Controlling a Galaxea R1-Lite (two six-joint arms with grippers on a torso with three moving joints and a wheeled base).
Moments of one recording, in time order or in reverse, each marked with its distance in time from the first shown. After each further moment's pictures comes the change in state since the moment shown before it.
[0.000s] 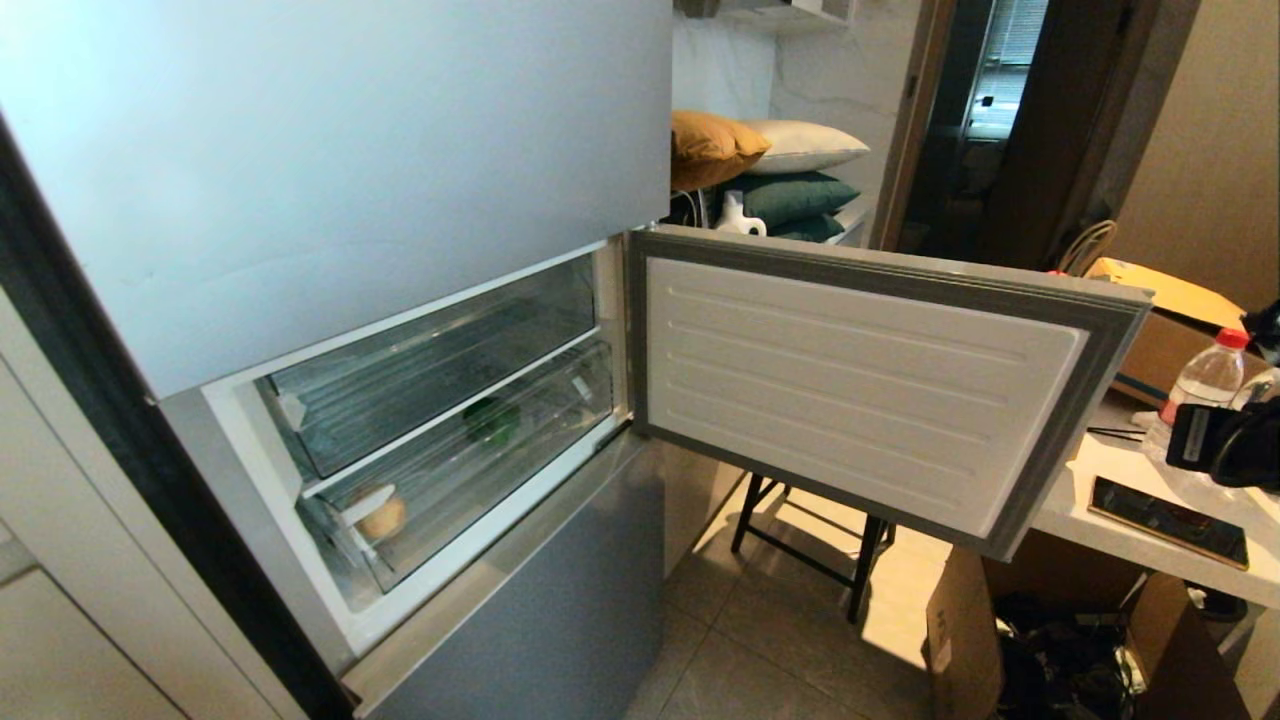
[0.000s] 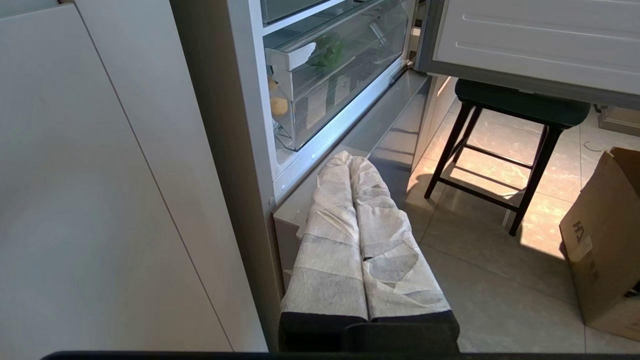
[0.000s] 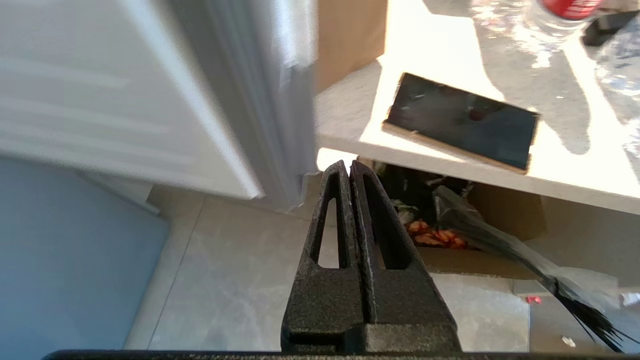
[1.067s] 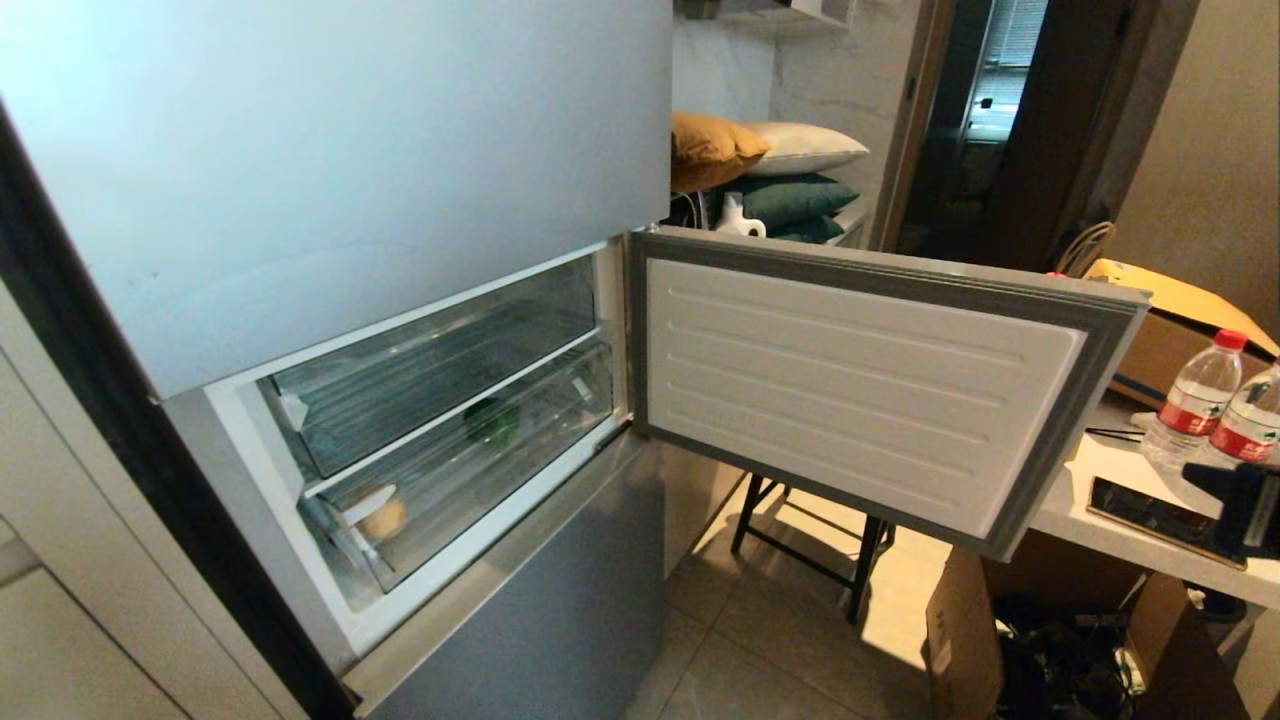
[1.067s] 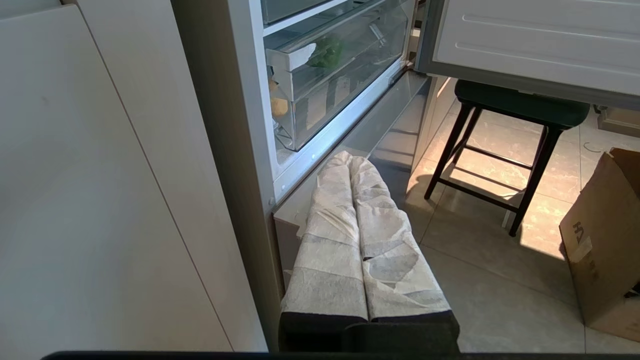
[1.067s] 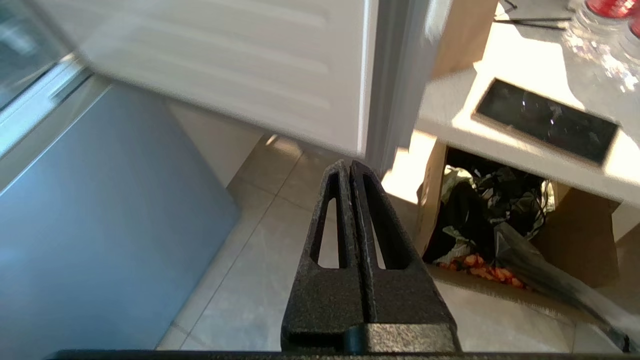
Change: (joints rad) left arm 0.000 0.000 0.000 0.000 0.000 0.000; right arm 0.251 -0.411 0.242 0.049 0.006 0.053
